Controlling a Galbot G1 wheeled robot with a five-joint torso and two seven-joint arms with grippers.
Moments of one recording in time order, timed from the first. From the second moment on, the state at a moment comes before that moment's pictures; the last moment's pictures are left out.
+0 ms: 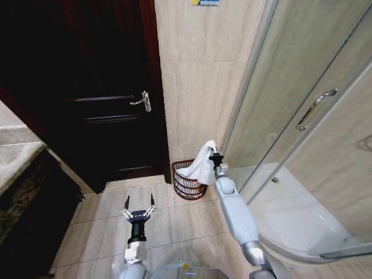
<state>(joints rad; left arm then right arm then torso) 1.79 -1.61 -0.47 -1.96 0.17 -0.47 -0.25 -0.77 1.49 0.36 1.25 0.05 0.20 0.08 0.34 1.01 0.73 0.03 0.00</state>
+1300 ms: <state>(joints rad) 1.80 -1.61 -0.47 -1.96 0.21 -0.47 -0.25 -0.87 1.44 0.39 1.33 0.09 0.22 0.08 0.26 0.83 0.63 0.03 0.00</state>
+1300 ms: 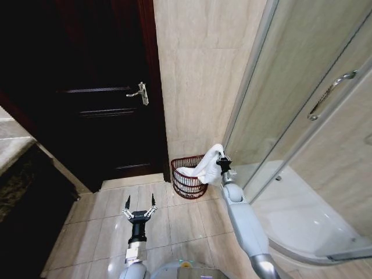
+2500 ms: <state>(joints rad) 1.79 -1.61 -0.47 -1.95 0.20 -0.47 -0.24 -0.90 1.41 0.39 1.47 0.11 0.08 0.07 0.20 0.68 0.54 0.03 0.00</state>
